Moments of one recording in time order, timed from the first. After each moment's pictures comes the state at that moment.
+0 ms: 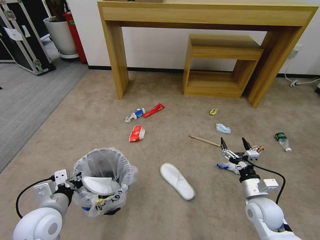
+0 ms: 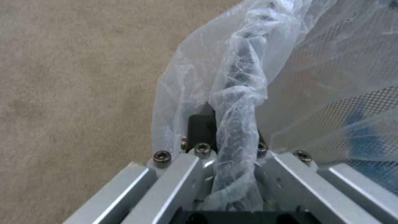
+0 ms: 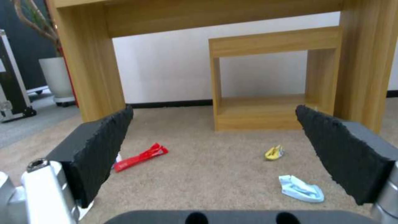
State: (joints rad) left arm 1.61 -1.10 -0.74 -2.15 -0.84 0.54 -0.41; right arm -1.41 1.17 0.56 1.84 0.48 0.26 -0.03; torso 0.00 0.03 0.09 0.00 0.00
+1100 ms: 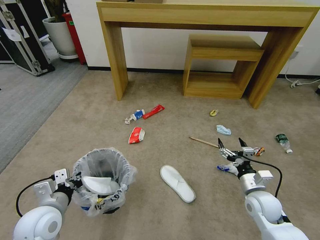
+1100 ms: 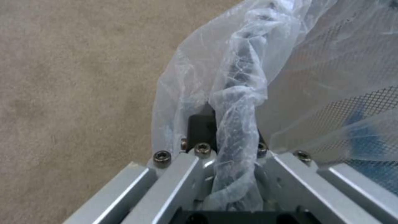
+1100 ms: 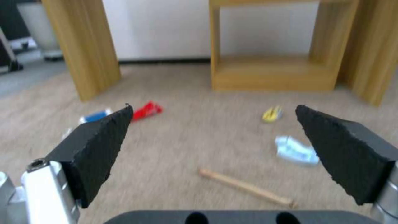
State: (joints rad) left arm 1.60 -1.09 -0.73 -2.14 -0.84 0.54 -0.41; right arm -1.31 1.06 0.48 1.81 0.55 0.02 0.07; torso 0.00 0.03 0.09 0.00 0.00
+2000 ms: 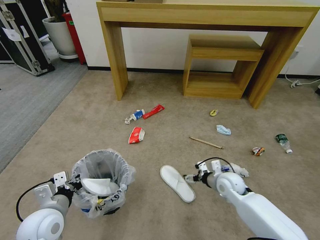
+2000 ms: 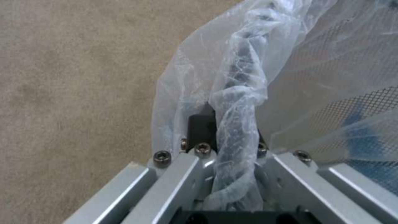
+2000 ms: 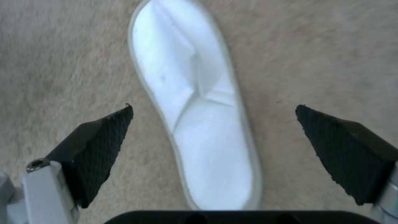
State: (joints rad) left arm 1.60 -1.16 -0.74 -2.12 -0.81 0.54 -0.41; right arm -0.91 1.00 -0.07 1.53 0.85 -0.73 0.11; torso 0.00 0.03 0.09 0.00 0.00
